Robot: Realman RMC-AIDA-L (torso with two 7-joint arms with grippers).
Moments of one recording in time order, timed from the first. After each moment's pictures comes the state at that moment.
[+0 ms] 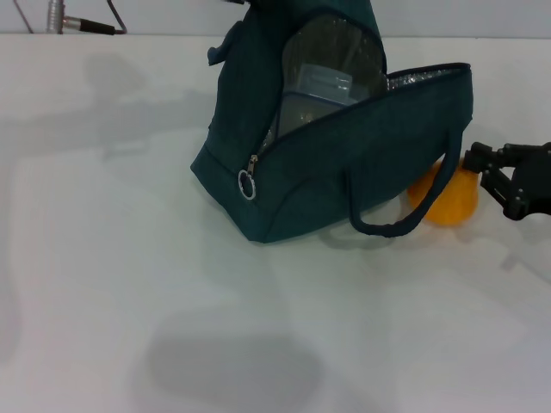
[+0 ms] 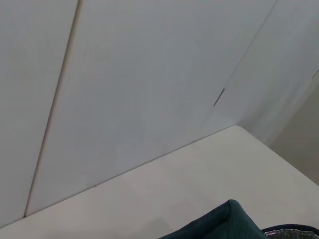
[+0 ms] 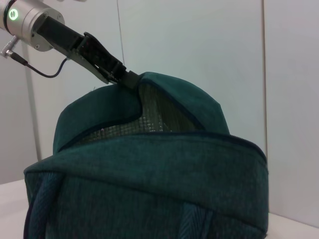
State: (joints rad) left arm -0.83 -2.00 0.87 1.04 2.16 1.45 -2.38; right arm 0.49 2.02 -0.76 -0.36 -1.59 -1.37 0.90
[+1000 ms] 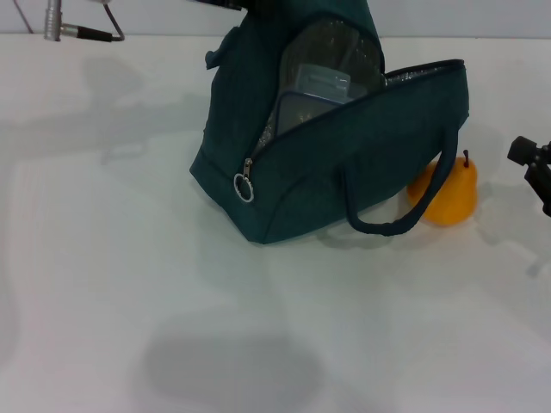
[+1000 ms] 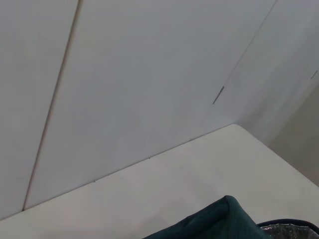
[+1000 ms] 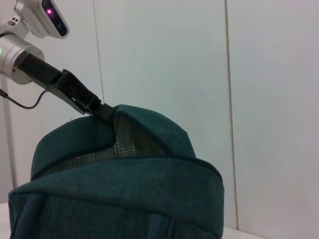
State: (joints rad) left arm -0.81 -2.00 0.87 1.04 2.15 1.46 -2.38; right arm 0.40 2.01 -0.75 -0.41 -1.51 -1.43 0.90
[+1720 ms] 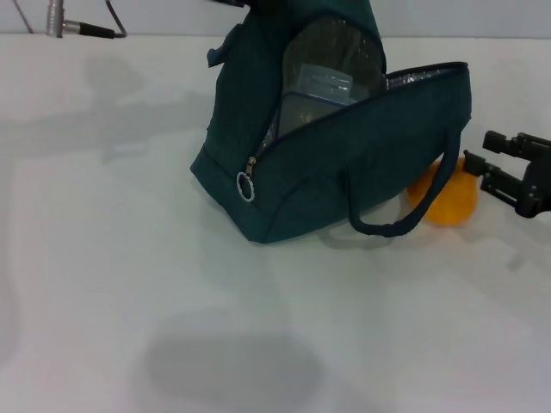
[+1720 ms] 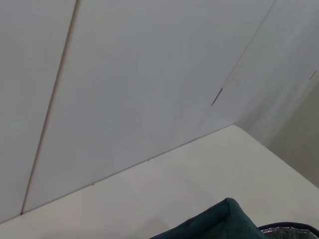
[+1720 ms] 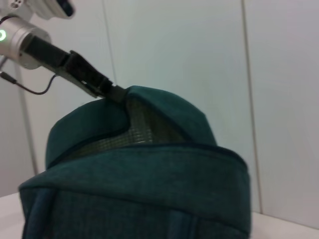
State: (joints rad) left arm -0.82 -2.00 0.87 1.04 2.15 1.46 -2.38; right arm 0.45 2.01 -0.82 -0.41 -1.54 -1.39 0.97
